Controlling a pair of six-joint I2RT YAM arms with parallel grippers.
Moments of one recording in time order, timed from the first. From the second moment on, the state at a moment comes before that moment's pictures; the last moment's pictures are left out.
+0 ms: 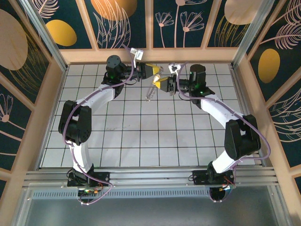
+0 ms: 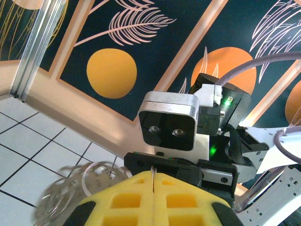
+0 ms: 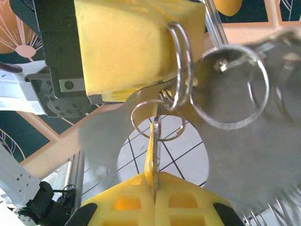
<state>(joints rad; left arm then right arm) -0.40 1.92 1.45 0.69 1.10 -0.77 0.36 1.60 1.13 0.27 -1.01 0.32</state>
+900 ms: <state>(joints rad) -0.41 1.92 1.45 0.73 1.05 -0.80 0.25 1.37 0.97 0.38 -0.96 0.45</state>
